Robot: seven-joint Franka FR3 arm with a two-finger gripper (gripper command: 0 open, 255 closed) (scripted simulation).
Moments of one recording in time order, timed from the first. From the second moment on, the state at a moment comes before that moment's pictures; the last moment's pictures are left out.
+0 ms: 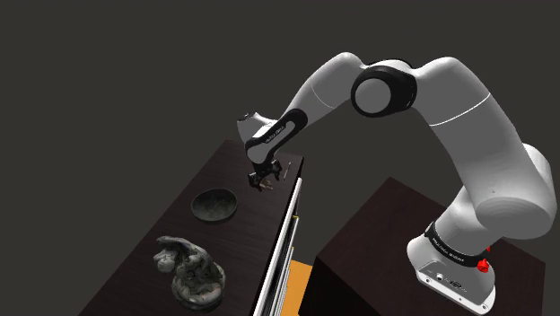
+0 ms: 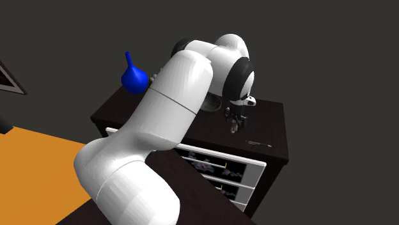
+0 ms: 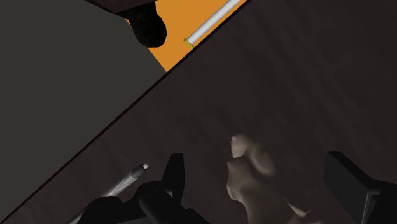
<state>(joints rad) 0.10 0.94 0.12 -1.56 -0.23 2.22 0.51</state>
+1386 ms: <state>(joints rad) 0.10 0.86 0.13 -1.59 -0.22 2.18 0.50</state>
